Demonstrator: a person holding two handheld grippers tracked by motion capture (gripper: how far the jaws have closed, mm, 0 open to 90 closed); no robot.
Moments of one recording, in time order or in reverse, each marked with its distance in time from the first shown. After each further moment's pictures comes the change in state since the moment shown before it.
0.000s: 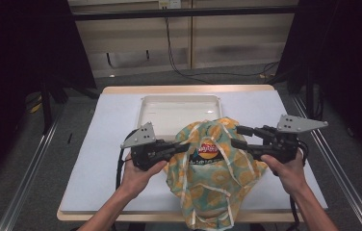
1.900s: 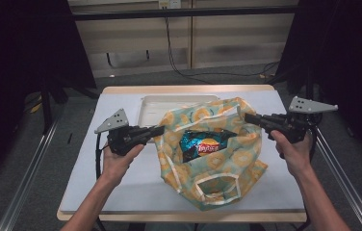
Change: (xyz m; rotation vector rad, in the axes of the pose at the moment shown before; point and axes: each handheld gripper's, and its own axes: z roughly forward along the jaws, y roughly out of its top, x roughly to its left) left arm 0.047 0.001 -0.037 -0.039 0.111 -0.060; right arm -0.059 0.011 -0.002 -0.037 -0.087 0.048
